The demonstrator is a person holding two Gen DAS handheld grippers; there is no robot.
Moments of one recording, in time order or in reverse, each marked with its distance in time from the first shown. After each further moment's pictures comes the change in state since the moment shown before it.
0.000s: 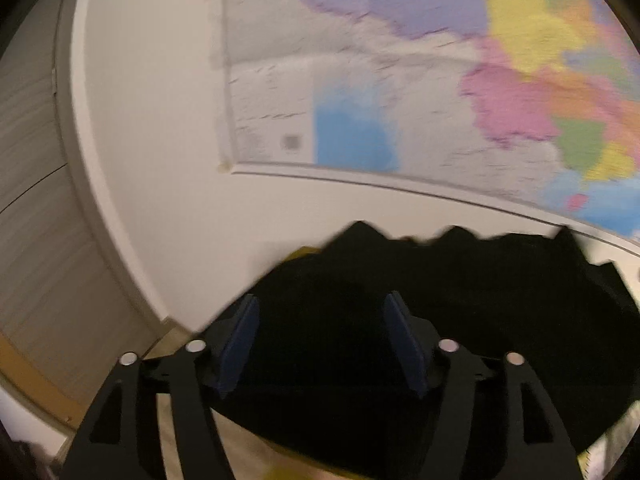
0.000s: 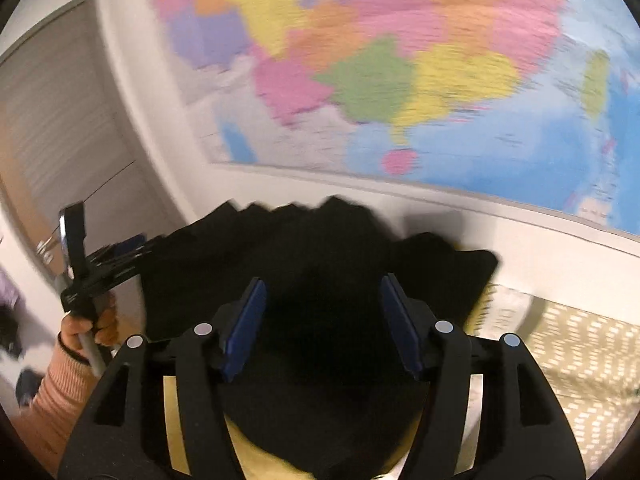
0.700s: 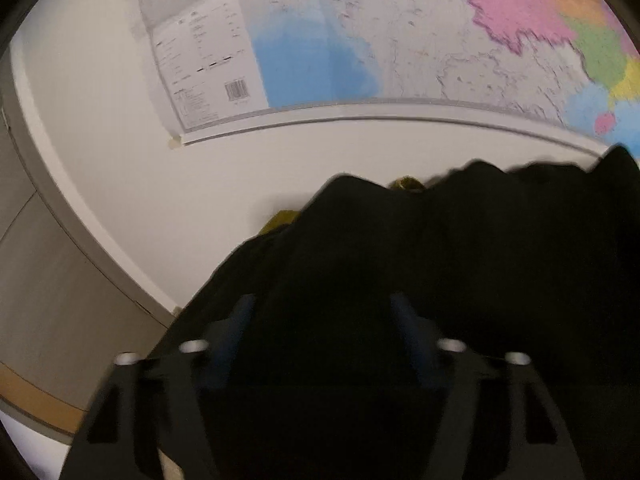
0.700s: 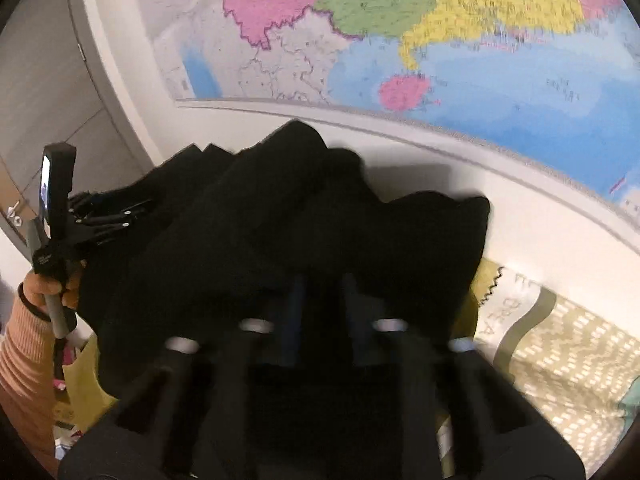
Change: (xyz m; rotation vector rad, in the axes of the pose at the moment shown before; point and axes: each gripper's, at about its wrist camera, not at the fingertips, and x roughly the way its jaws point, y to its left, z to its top) left arm 0.071 -0.013 0.011 0.143 0.187 0.063; right arm 0.069 -0.003 0.005 -0.027 0.184 -0.112
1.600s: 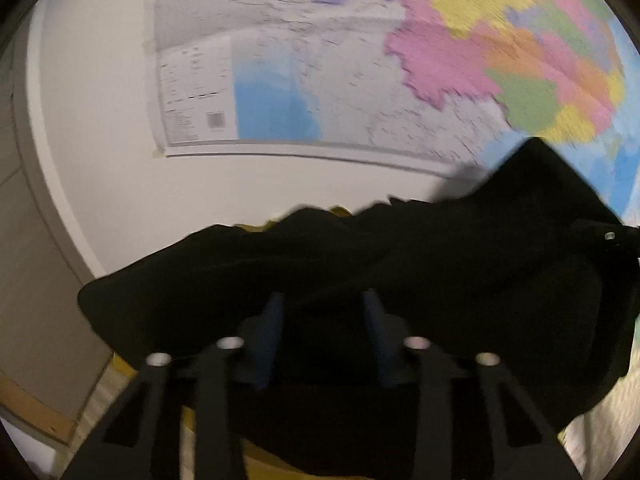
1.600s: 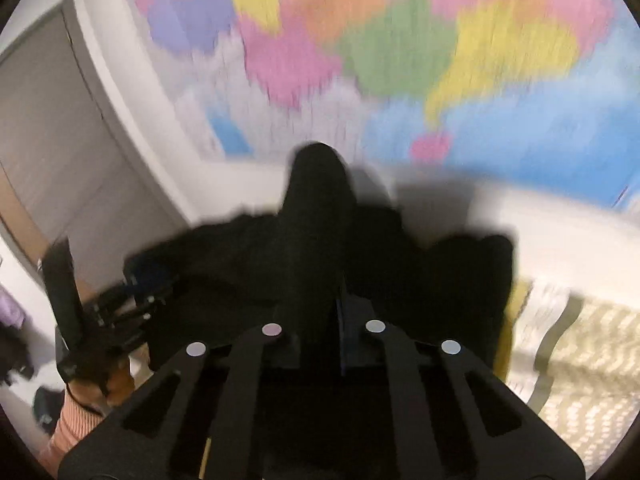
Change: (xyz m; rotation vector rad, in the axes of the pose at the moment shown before) left arm -0.054 -0.016 -0.029 -0.114 -0.122 -0.193; right arm -0.026 0.019 0.023 0.125 -0.180 0.090
